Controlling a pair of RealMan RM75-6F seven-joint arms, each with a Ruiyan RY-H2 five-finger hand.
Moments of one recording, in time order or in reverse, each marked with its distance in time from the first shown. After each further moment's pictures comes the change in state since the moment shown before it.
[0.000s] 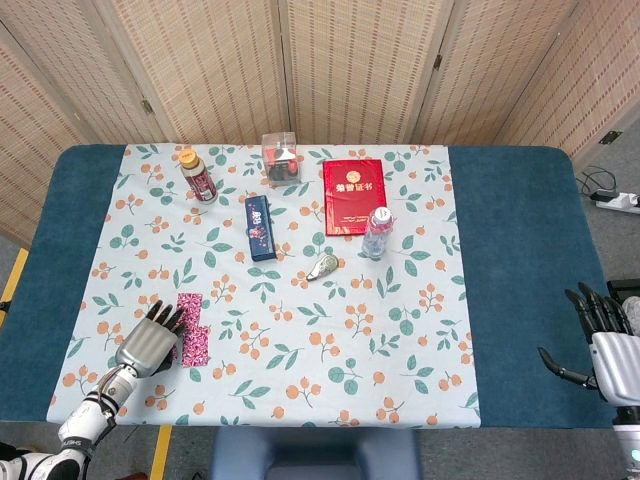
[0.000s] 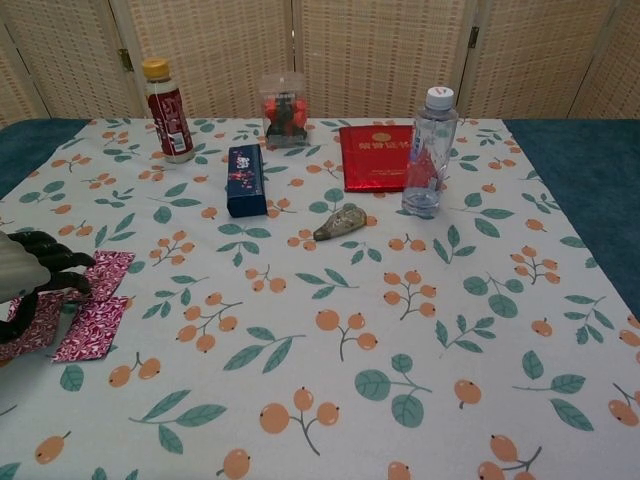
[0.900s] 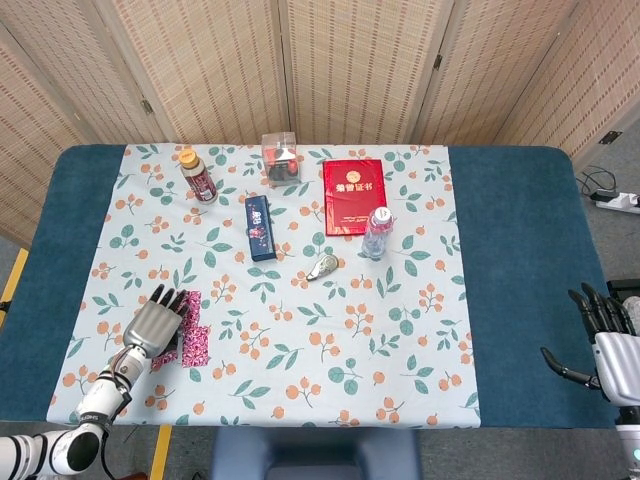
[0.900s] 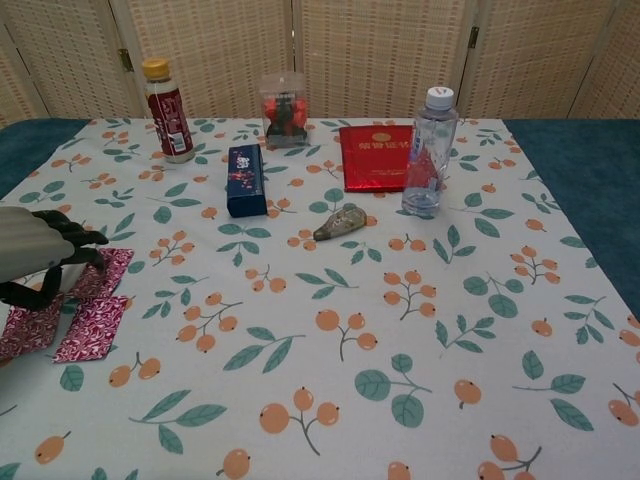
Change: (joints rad) left arm -0.108 -0.038 -0.030 0.032 -0.202 -0.008 0.064; right arm -0.002 -0.001 0.001 0.016 0.006 -0.004 0.018
